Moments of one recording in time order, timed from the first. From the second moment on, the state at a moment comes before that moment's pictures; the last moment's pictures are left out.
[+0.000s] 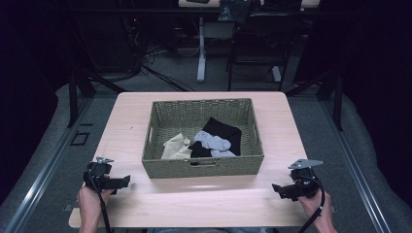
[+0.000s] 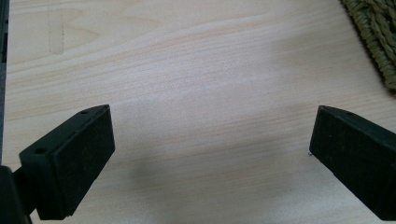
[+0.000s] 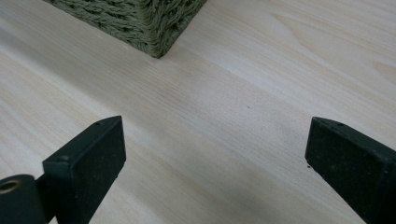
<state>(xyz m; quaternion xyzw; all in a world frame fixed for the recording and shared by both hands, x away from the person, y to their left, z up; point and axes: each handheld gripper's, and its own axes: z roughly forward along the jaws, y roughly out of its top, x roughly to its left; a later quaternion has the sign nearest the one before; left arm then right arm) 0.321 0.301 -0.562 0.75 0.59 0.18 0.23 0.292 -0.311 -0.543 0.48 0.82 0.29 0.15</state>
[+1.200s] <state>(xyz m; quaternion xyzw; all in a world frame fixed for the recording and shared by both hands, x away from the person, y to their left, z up) 0.318 0.290 -0.492 0.75 0.56 0.17 0.29 0.290 -0.313 -0.541 0.48 0.81 0.30 0.15</state>
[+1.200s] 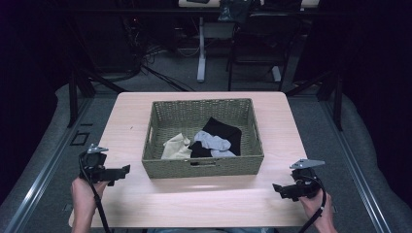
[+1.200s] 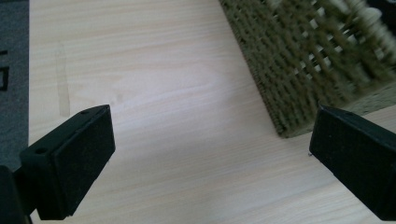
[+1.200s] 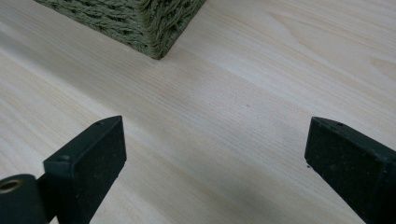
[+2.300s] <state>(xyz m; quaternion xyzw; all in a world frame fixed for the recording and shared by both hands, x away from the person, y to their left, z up) 0.399 0.201 -0.420 0.84 0.44 0.13 0.28 0.293 -0.312 -0.543 0.48 0.81 0.30 0.14</state>
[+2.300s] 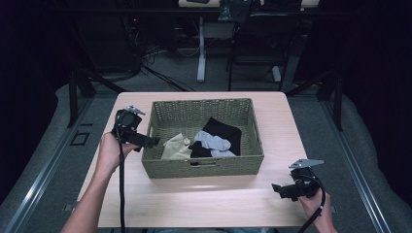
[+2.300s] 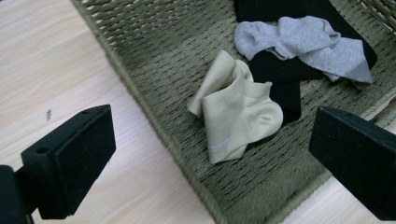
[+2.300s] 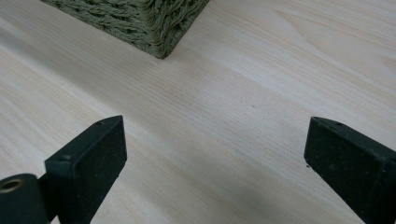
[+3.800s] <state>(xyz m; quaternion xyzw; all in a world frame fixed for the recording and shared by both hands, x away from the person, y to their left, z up) 0.466 0.127 -0.480 0.91 0.40 0.05 0.13 0.291 -0.311 -0.541 0.48 0.81 0.30 0.14</state>
